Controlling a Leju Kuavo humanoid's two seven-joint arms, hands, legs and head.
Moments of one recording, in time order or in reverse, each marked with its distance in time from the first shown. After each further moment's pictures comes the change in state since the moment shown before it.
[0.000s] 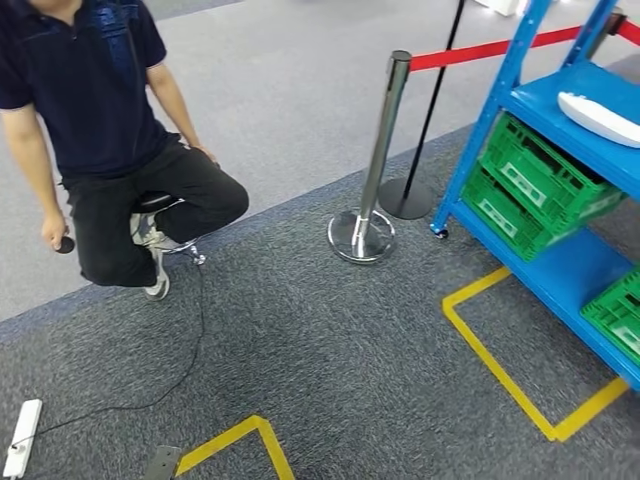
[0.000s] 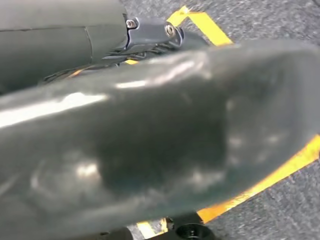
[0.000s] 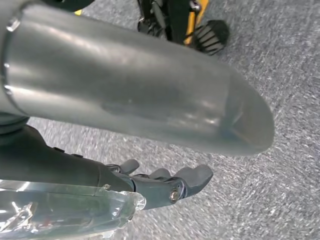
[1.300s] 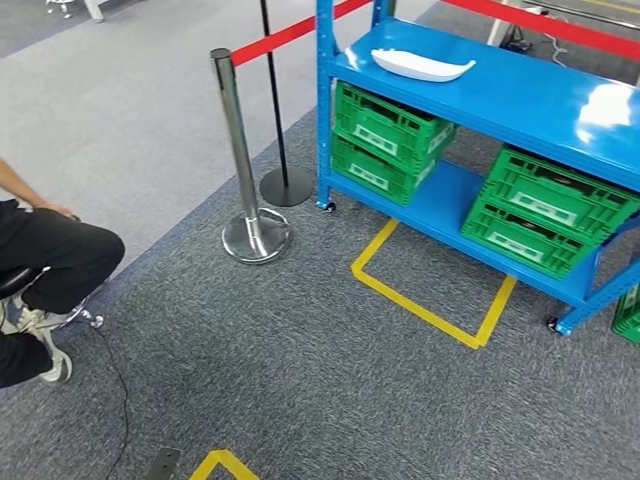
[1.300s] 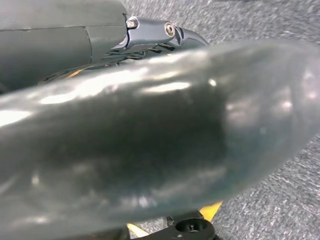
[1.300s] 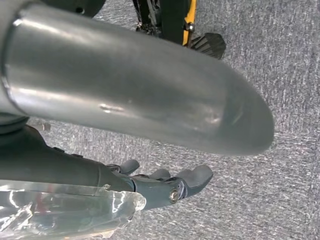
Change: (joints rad) left arm 0.000 0.003 0.001 0.000 -0.010 0.000 0.007; right arm -0.003 0.006 0.000 0.001 0.013 0.015 -0.011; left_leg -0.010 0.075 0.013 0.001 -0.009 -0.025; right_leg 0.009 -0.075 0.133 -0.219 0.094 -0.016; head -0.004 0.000
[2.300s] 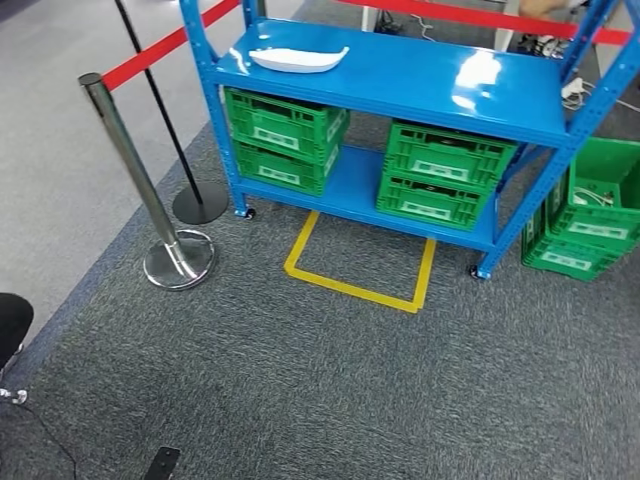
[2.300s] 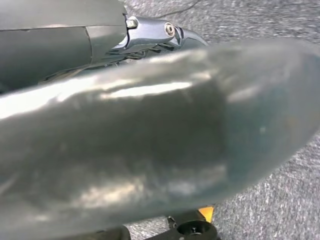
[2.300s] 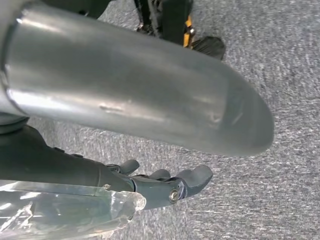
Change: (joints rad) left arm 0.000 0.004 0.000 0.000 -0.014 0.001 0.001; right arm 0.000 0.006 -0.003 0.000 0.010 0.010 -0.012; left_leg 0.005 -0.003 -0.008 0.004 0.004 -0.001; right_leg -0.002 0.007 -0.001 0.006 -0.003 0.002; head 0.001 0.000
